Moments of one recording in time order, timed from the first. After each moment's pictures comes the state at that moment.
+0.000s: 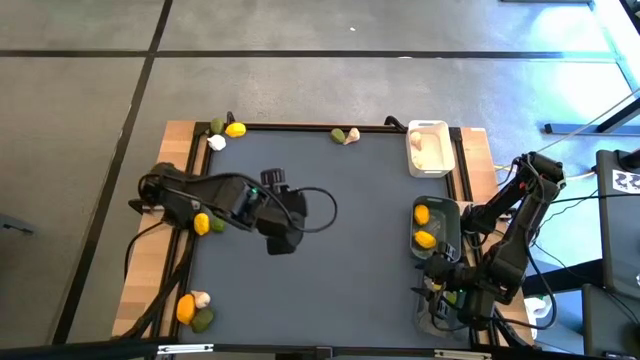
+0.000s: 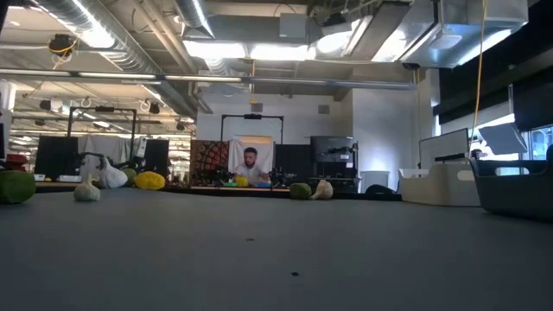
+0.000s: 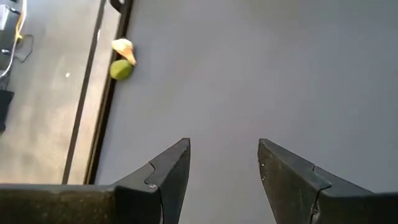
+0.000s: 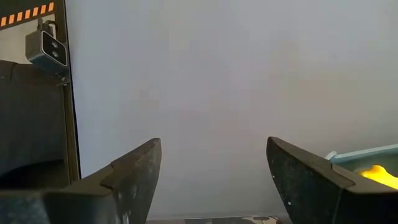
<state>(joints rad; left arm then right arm) -0.33 1.81 2.15 -1.57 -0.55 -0.37 1.08 1.34 1.04 -0.94 0.62 1.32</state>
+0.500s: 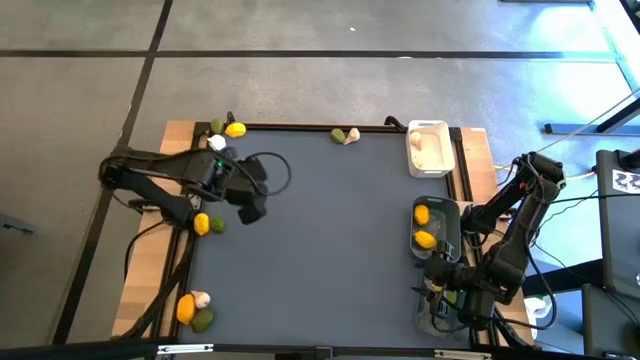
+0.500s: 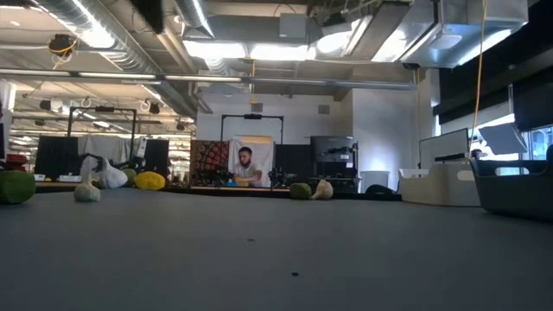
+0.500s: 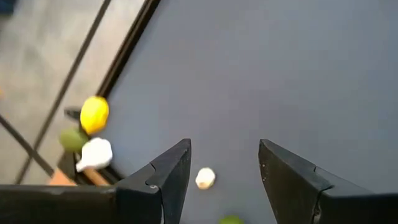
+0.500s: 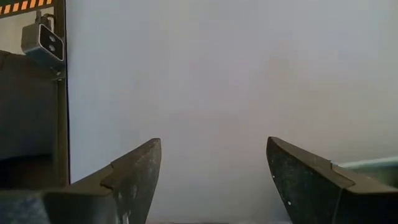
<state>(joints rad) -0.18 1.40 1.56 -1.55 -0.52 -0.65 1.08 1.34 1.04 -0.95 0.64 1.25</state>
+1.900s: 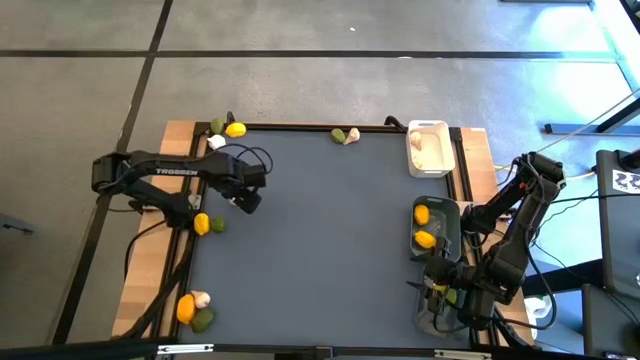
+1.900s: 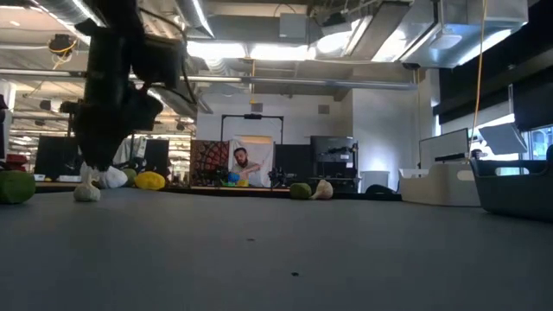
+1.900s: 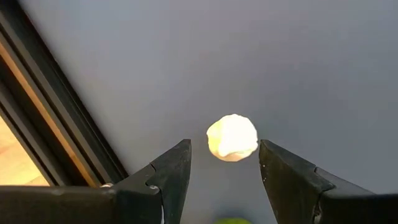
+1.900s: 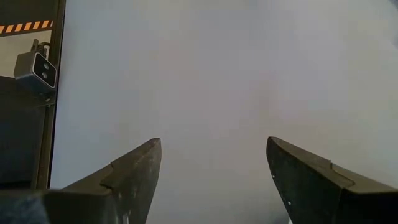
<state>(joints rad) 0.29 1.33 0.77 -1.08 -0.23 -0.78 1.08 1.34 1.04 -0.94 0.78 1.20</state>
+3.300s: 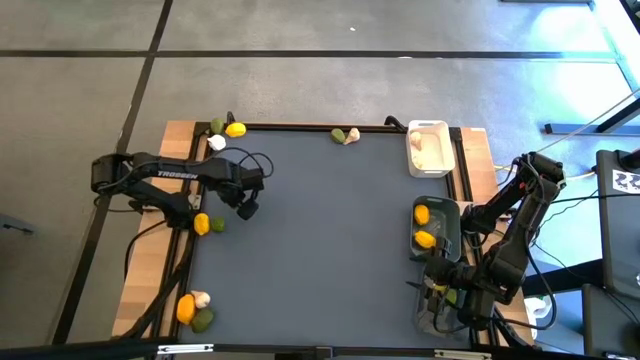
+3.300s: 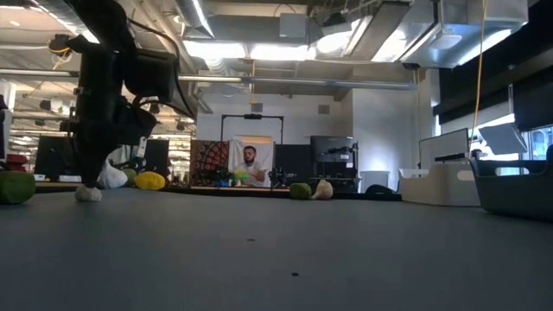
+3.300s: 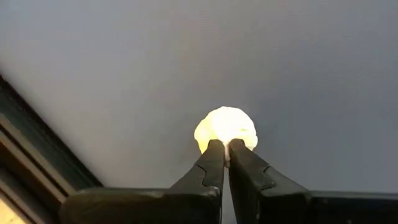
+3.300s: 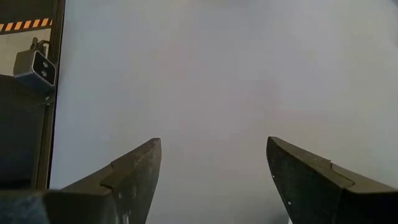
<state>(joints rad) 0.29 1.33 0.66 -0.94 -0.17 -0.62 1.08 1.34 1.04 -0.95 0.77 1.20</state>
